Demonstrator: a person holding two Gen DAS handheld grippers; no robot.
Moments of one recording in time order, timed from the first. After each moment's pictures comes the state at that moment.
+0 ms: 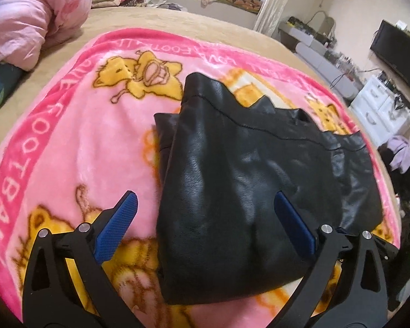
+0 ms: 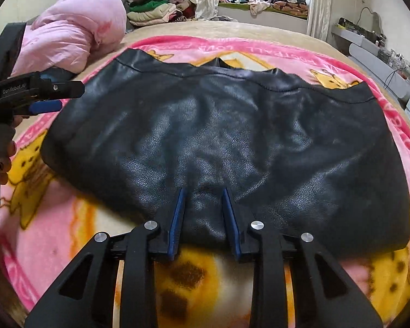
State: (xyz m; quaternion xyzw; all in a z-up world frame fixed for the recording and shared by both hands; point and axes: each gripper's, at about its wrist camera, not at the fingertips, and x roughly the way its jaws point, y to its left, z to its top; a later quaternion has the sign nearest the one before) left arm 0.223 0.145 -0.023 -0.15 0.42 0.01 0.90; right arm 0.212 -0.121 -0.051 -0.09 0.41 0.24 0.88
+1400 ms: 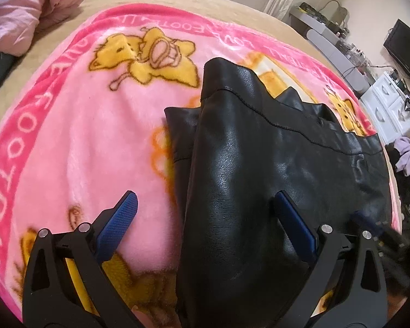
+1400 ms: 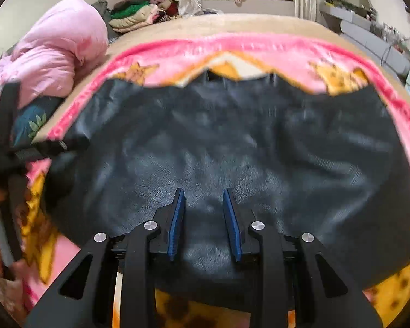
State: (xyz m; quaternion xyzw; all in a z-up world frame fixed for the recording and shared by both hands) left arm 0.262 0.171 -0.044 -0.16 0.46 0.01 0.87; right arm 0.272 -0.109 -0.042 -0.02 0.45 0.22 0.87
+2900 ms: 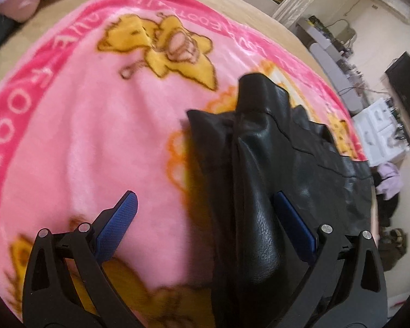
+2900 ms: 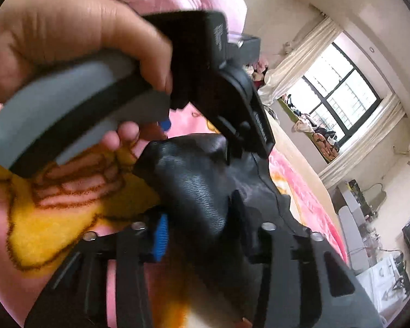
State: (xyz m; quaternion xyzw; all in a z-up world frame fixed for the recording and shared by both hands) left arm 0.274 0.209 -0.058 -0.26 0.47 -0.02 0.84; right arm 0.162 0.047 -0.051 -0.40 0.14 0.31 0.85
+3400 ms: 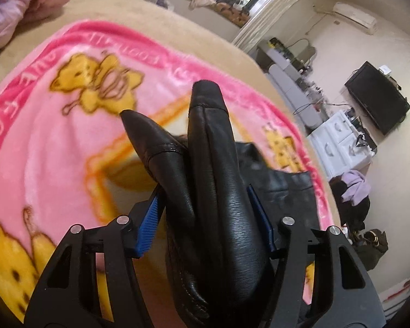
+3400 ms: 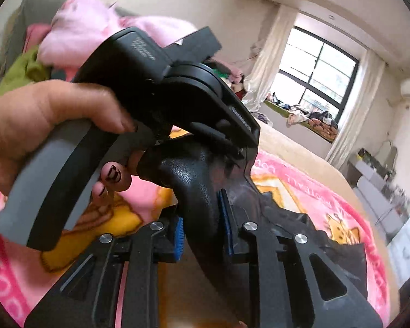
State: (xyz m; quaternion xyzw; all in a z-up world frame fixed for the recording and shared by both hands) left arm 0.256 0.136 0.022 -0.27 0.37 -0.08 0.88; right arm 0.177 -0.028 0.018 -0.24 0.14 0.33 0.90
